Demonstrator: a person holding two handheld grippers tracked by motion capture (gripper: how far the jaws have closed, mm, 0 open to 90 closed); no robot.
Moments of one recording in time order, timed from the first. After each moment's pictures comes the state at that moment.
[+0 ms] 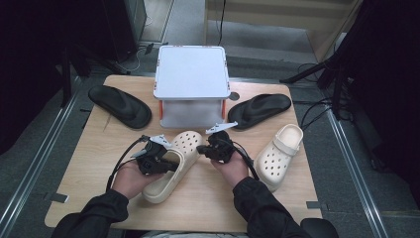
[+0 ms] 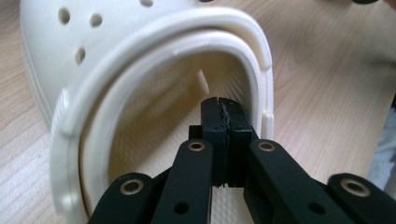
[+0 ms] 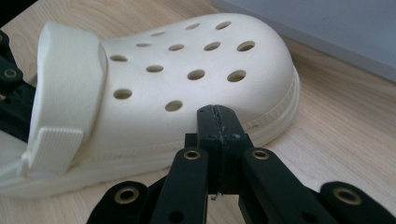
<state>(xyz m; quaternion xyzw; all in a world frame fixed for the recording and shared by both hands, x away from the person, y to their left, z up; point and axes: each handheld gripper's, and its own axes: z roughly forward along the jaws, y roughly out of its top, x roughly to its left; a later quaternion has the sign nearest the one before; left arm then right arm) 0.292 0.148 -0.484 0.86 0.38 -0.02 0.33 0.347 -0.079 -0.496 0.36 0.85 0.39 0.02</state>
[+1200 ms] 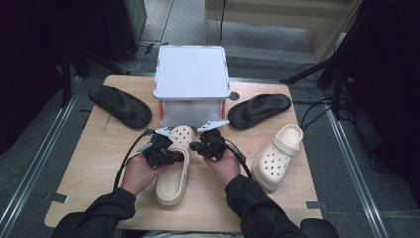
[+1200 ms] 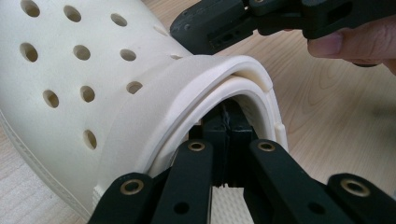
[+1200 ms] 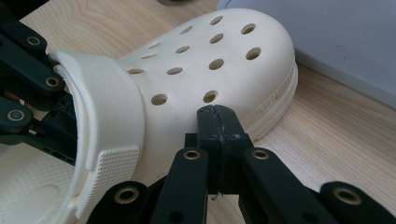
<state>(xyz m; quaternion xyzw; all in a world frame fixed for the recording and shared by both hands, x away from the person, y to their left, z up) 0.311 0.137 -0.483 0.84 0.41 0.00 0.35 0.352 -0.057 -0.496 0.35 0.85 0.40 0.04</state>
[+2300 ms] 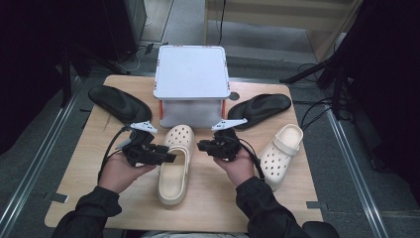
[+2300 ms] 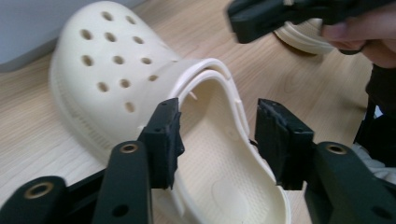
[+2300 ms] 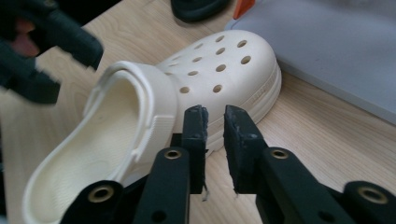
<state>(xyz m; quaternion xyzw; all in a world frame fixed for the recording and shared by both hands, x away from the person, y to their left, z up) 0.292 0.181 -0.437 0.82 0.41 0.00 0.39 0.336 -0.094 -0.465 0.33 0.84 0.43 0.02</state>
